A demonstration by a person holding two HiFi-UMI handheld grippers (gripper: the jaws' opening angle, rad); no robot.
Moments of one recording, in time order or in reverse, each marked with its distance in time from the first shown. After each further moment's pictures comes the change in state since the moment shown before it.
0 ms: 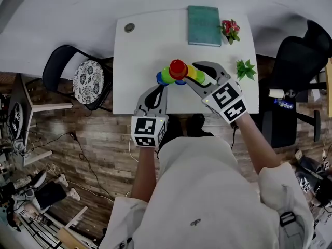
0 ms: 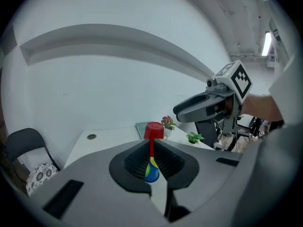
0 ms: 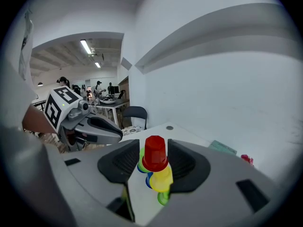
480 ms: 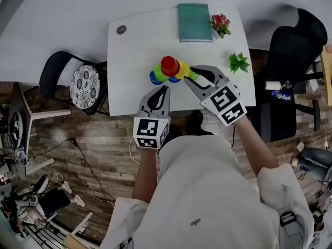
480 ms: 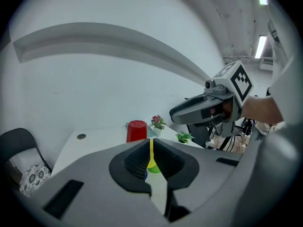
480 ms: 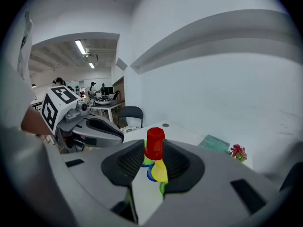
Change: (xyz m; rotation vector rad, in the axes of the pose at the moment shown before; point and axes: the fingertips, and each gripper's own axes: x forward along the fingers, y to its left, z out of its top) left arm 0.001 -0.041 -0.006 0.019 -0.001 -0.084; right arm -0.028 0.008 -0.021 0.043 -0.006 -0.066
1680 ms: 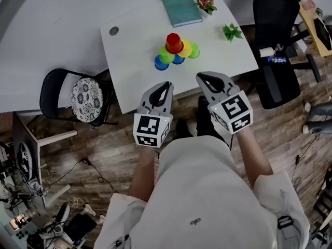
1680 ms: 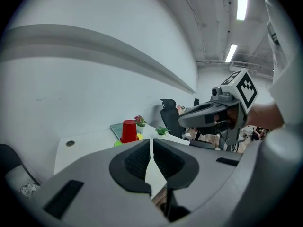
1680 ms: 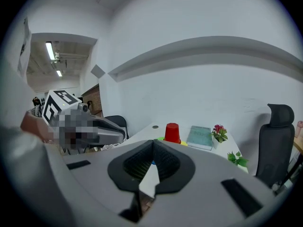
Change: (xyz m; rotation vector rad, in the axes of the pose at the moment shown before) left arm -0.094 0.004 -0.011 0.138 -0.013 -0.292; right arm -0.045 0.109 -0.004 0.213 -0.075 -0.341
